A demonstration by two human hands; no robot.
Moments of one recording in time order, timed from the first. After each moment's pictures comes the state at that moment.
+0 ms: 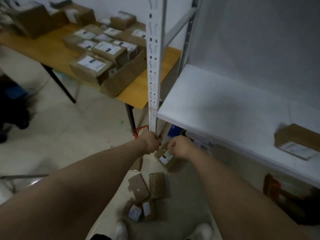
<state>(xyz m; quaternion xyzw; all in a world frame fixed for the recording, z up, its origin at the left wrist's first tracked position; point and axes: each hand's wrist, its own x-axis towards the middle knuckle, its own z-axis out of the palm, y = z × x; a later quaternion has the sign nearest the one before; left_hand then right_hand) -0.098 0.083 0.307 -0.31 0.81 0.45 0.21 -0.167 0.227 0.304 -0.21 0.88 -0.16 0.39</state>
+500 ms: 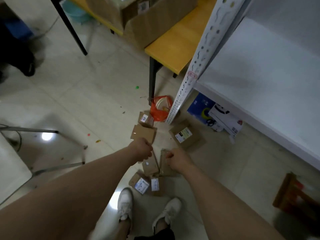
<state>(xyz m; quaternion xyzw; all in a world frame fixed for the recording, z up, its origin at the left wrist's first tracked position) -0.003 0.002 0.132 -0.46 0.66 0.53 0.28 -0.081 0.151 0.106 -0.19 0.86 -0.10 0.47</state>
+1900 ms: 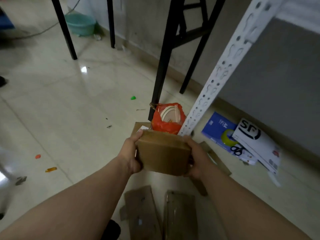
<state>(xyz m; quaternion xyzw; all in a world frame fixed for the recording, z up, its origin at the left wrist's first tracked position) -0.047 -0.070 -0.270 -0.47 0.21 0.86 -0.01 -0.174 0.092 -0.252 0.12 0.67 -0.58 0.45</state>
